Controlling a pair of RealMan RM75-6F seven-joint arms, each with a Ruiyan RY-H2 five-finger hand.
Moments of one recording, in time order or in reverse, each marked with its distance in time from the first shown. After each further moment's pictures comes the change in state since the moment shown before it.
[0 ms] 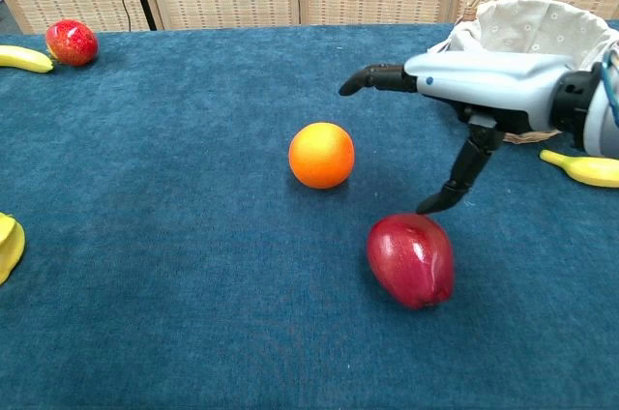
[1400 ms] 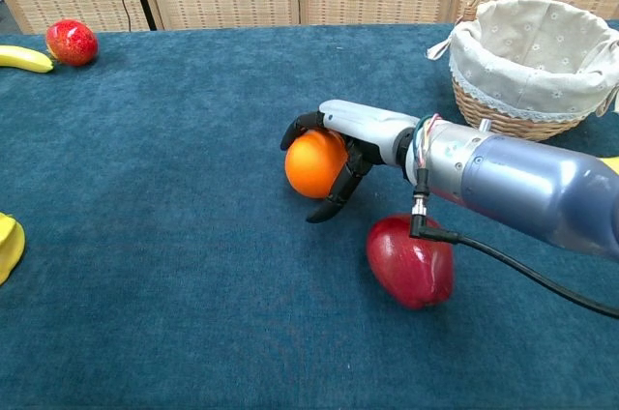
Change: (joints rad) left arm 0.020 -0.011 -0.023 0.054 -0.022 -0.049 -0.066; right arm 0.201 -0.419 0.048 0.466 0.227 -0.022 0.221
